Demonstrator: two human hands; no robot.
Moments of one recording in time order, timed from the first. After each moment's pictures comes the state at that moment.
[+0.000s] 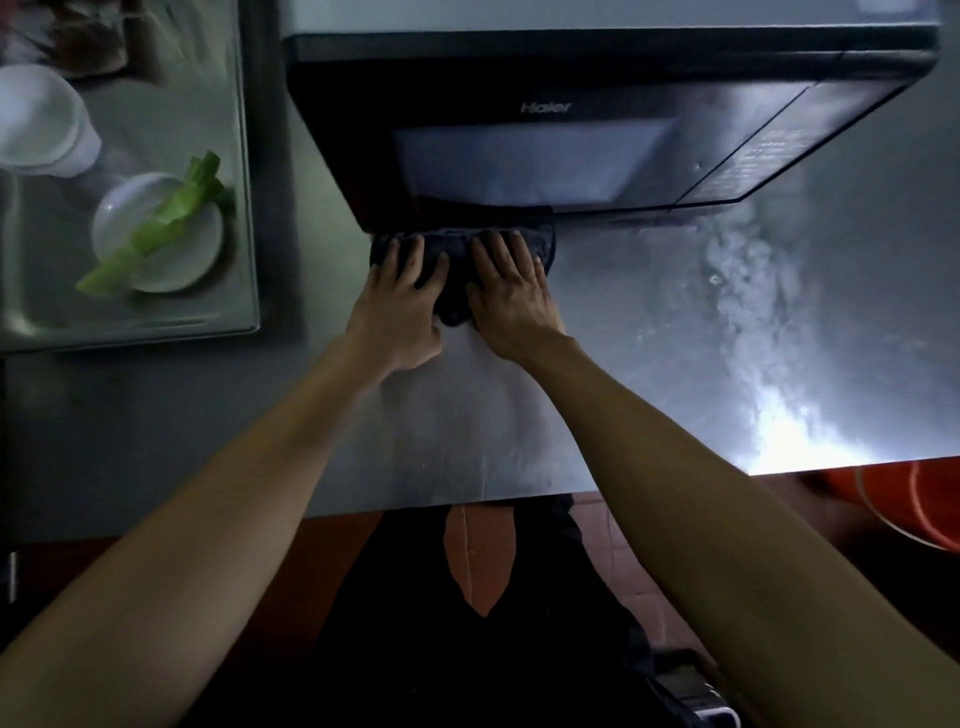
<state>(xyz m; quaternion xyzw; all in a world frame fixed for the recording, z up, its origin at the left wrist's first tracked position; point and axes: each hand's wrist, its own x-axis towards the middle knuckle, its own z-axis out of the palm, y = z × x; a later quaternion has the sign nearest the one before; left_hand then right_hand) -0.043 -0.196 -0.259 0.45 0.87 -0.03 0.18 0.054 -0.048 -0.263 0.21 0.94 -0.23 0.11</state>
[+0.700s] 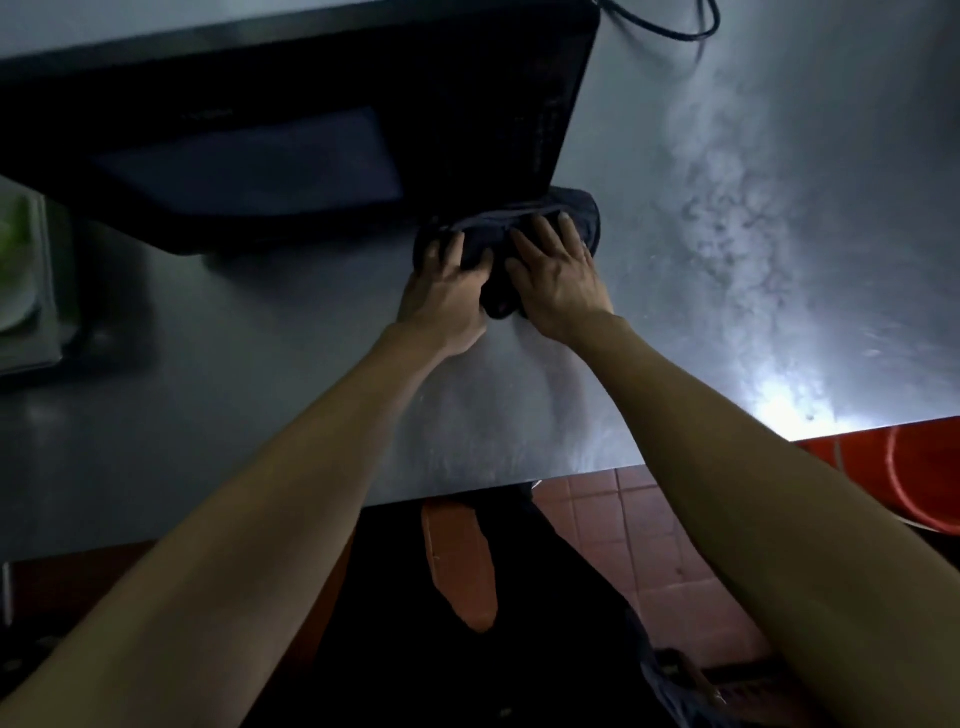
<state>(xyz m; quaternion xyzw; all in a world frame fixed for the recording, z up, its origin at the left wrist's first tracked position) 0.104 0.027 -0.243 0.43 0.87 -0.01 0.24 0.203 0.166 -0.269 0.26 0.94 -0.22 0.10</state>
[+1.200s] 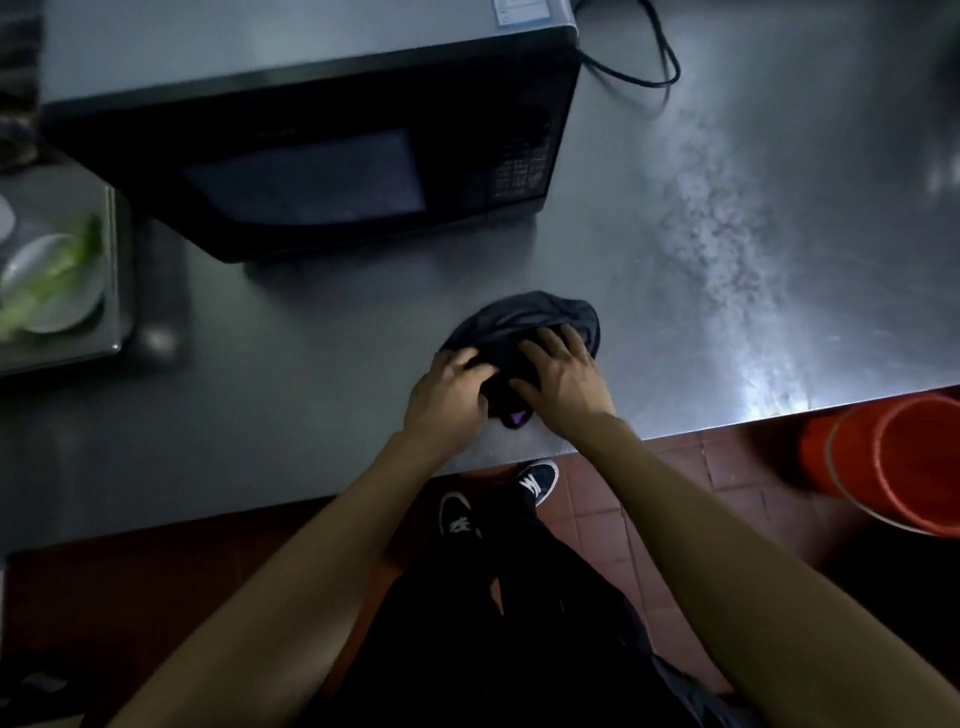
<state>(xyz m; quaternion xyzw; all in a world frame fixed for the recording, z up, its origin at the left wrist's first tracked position) 0.197 -0.074 -0.236 0.40 0.87 0.12 0.26 0.303 0.074 -0.257 0.25 0.94 -0.21 0.11</state>
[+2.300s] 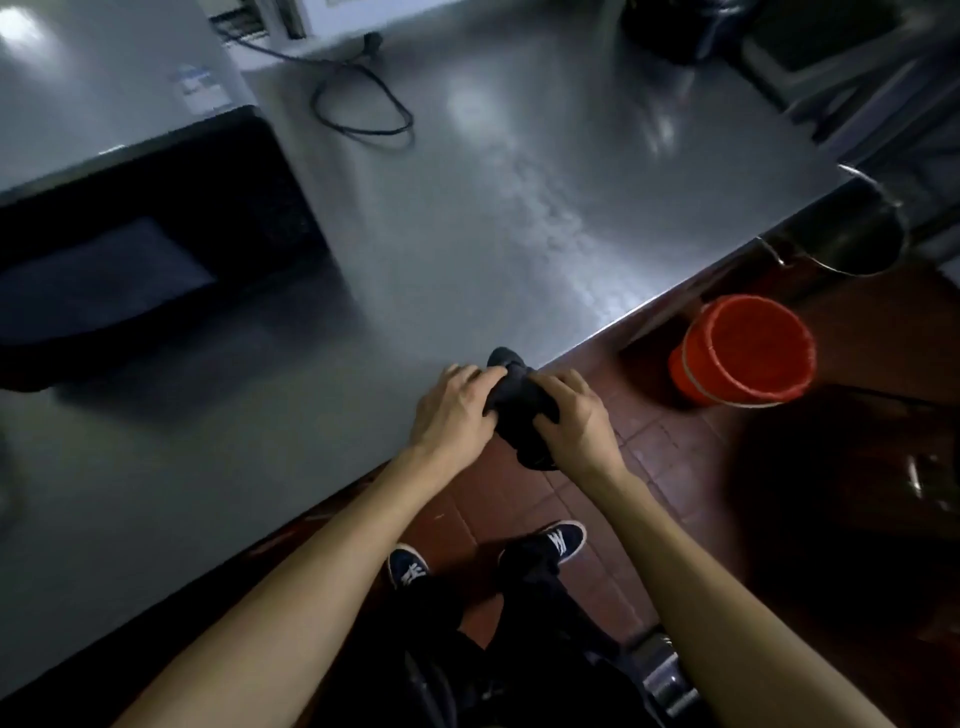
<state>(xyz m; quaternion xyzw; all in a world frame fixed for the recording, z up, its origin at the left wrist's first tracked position) 0.368 0.025 -0.184 0.60 0.75 0.17 0.19 0.536 0.085 -0.184 0.49 0.80 -0.31 -0.14</state>
